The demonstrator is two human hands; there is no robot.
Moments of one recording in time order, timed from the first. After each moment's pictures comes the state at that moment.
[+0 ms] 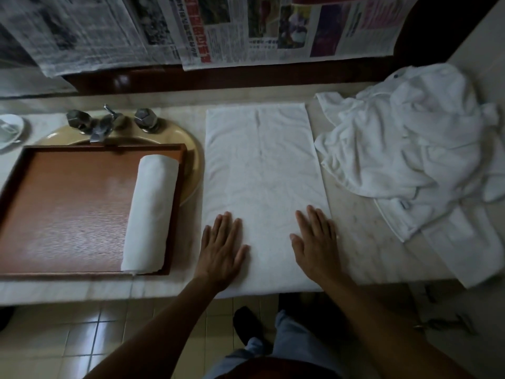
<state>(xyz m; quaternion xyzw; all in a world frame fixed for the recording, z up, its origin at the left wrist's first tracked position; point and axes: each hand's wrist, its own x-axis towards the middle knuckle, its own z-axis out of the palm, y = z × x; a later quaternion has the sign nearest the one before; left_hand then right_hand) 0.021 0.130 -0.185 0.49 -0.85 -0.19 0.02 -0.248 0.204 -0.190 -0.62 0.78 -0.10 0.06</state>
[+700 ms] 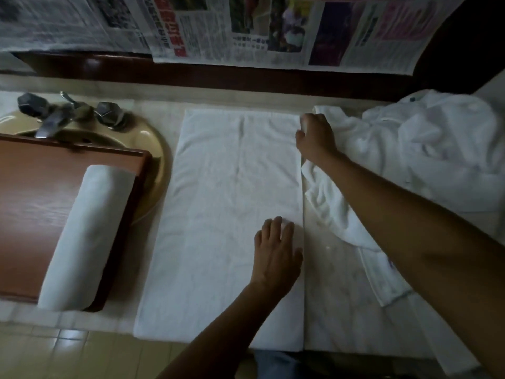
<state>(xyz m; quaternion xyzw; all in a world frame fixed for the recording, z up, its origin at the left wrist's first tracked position) -0.228 0.104 -0.159 0.54 -0.80 -0.23 0.09 -0.413 -0.128 -0.129 -0.59 0.78 -0.17 0.15</state>
